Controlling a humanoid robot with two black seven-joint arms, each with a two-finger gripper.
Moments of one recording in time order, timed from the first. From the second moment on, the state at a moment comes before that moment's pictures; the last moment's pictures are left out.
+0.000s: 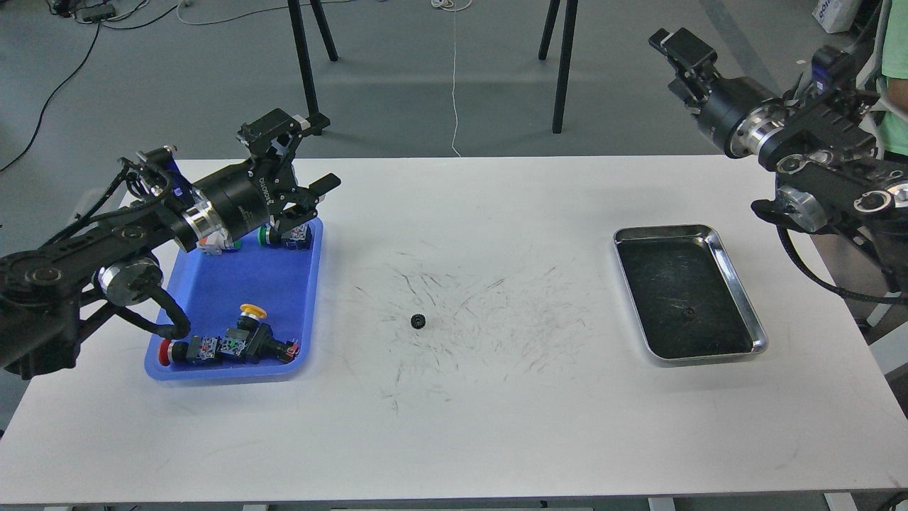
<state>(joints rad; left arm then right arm) -0.90 0.56 -0.28 -0.92 0.43 -0.49 -0.49 1.17 -0.53 -0.02 0.75 -0.35 -0.05 0.37</state>
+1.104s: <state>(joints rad) -0.87 0.53 -0.46 -0.81 0.18 -0.49 -0.49 0.96 -0.62 0.14 0.87 -0.27 -0.15 0.38</state>
